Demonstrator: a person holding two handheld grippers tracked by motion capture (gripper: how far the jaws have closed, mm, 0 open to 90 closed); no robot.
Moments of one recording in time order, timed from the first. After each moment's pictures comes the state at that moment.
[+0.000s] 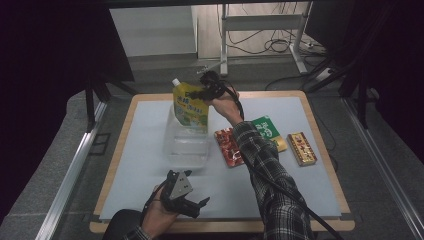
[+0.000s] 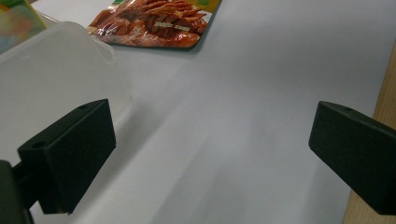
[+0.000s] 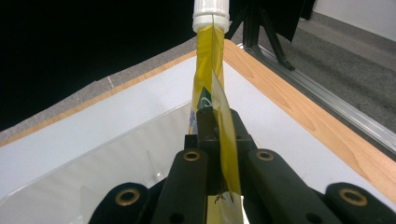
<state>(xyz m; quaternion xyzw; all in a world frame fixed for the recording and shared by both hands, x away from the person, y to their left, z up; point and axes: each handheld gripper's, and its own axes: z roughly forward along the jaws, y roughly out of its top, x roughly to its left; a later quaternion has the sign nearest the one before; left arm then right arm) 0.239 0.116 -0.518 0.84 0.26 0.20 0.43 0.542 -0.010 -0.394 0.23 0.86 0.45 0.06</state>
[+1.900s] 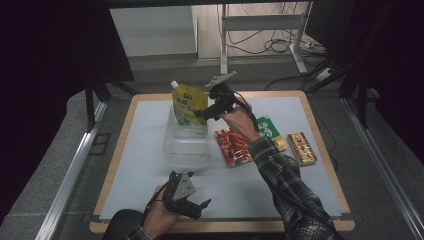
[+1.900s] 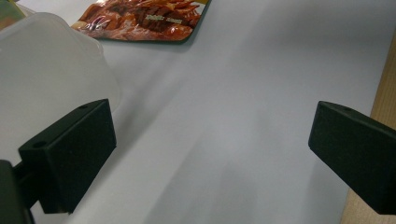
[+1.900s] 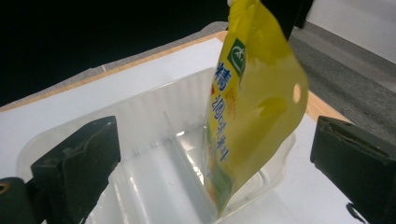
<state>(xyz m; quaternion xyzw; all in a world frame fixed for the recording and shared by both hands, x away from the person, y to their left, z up) 0.239 0.111 -0.522 0.85 0.26 0.20 0.42 0.495 -0.043 -0.396 0.20 0.87 0.45 0.10</state>
